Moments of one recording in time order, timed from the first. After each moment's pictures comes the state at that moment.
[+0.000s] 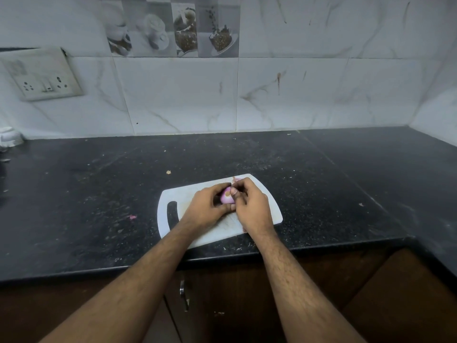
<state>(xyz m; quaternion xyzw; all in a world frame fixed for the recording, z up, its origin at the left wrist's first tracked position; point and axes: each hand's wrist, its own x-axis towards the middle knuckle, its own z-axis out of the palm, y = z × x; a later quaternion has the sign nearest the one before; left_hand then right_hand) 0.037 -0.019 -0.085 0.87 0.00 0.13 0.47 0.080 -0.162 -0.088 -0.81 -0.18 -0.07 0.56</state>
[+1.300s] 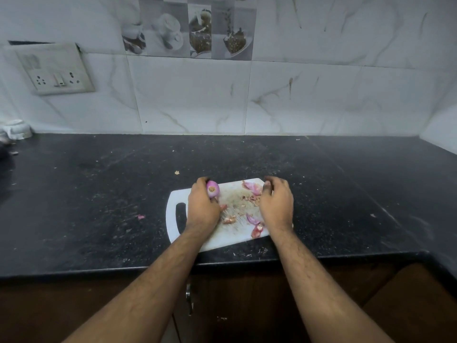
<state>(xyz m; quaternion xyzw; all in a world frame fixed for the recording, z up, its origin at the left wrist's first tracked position) 0.040 -0.014 -0.085 0.82 0.21 0.25 0.47 0.102 -0.168 -0.074 -0.85 -0.08 -0.16 0.49</state>
